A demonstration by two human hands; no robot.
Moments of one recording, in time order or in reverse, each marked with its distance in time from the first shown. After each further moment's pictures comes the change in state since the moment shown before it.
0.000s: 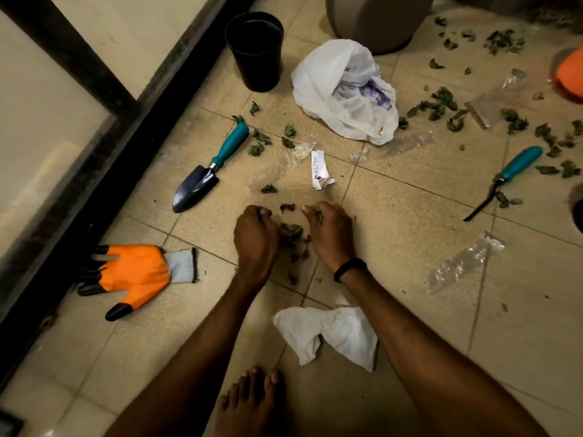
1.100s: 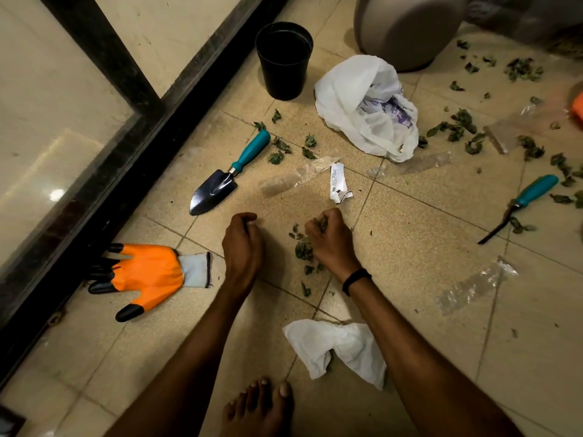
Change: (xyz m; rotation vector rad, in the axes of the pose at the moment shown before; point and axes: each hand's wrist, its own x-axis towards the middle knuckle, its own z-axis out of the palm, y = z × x) left_hand 0.017 -0.049 -0.032 -0.178 -0.083 -0.022; right_hand 0.004 -0.032 0.008 0.181 -0.172 0.141
